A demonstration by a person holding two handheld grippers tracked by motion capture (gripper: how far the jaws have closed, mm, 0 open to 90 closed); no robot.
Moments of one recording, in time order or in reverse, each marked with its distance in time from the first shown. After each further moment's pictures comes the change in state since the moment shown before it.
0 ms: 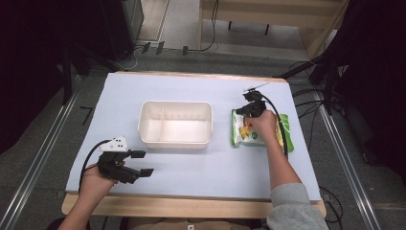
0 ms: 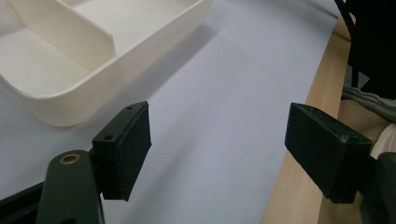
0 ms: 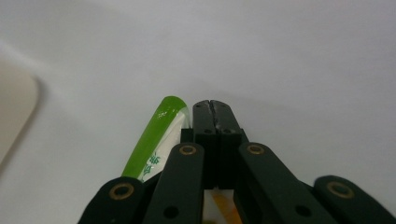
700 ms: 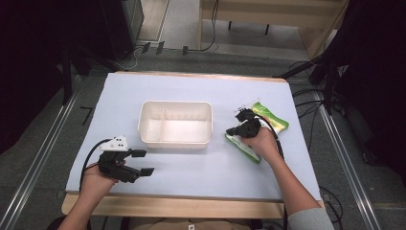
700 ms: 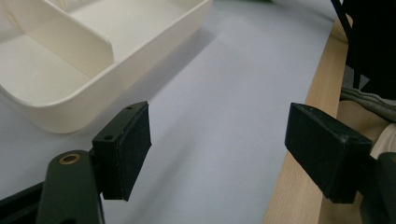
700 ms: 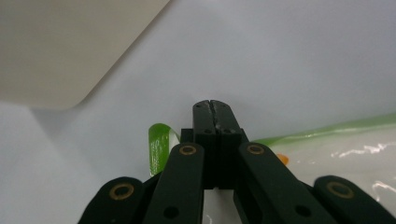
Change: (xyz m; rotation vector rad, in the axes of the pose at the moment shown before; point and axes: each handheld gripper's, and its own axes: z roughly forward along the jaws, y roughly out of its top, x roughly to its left) left arm 0.001 0.003 0.002 -0.005 -0.009 0.012; right arm 0.053 -0.054 -0.015 0.066 0.138 -0.184
